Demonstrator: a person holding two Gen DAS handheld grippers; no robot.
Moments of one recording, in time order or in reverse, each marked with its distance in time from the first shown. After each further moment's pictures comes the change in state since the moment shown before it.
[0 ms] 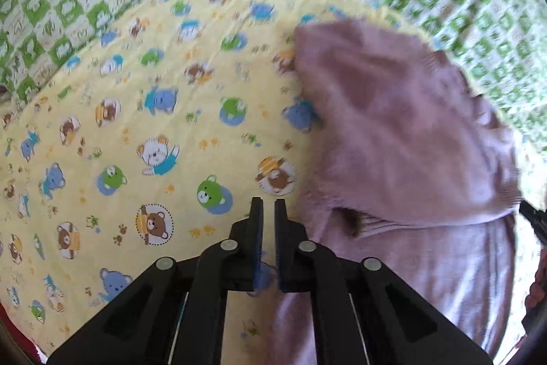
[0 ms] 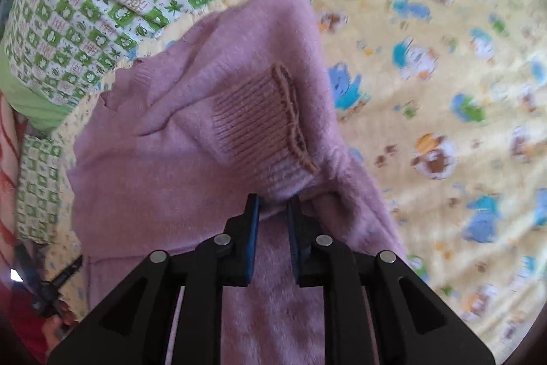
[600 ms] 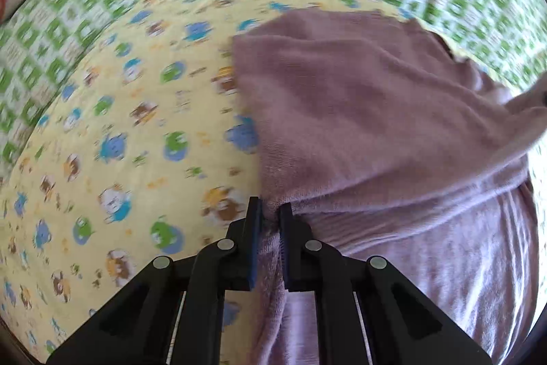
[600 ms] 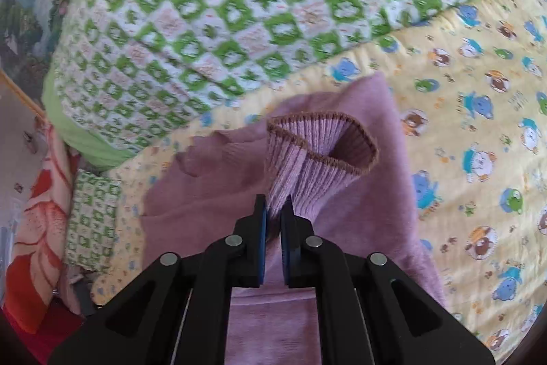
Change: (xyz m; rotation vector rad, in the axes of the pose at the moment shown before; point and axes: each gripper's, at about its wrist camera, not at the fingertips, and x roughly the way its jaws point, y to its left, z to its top) left arm 0.031 -0.046 0.008 0.164 -0.015 0.052; right arm -0.017 0.025 0.057 0.042 -0.138 0.306
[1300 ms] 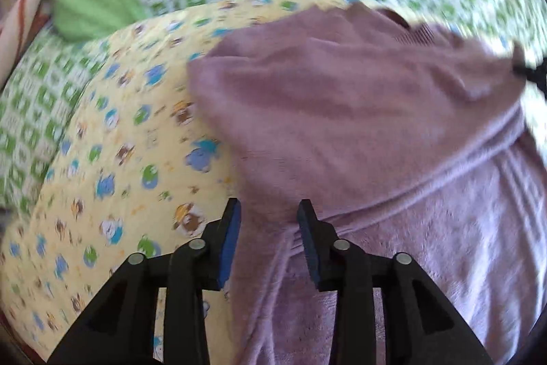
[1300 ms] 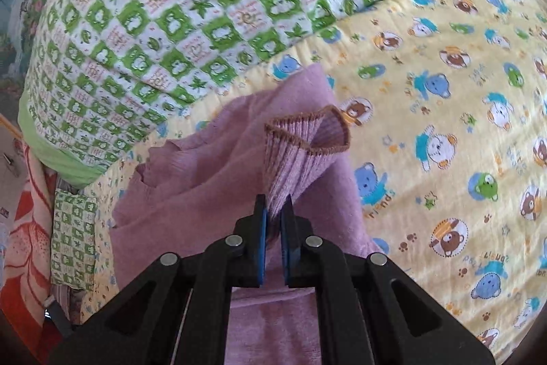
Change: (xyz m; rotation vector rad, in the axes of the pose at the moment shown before) left arm -0.018 -0.076 -0.012 0.266 -0.064 0.061; right arm 0.003 -0.047 -0.005 0.105 -0.007 -0.159
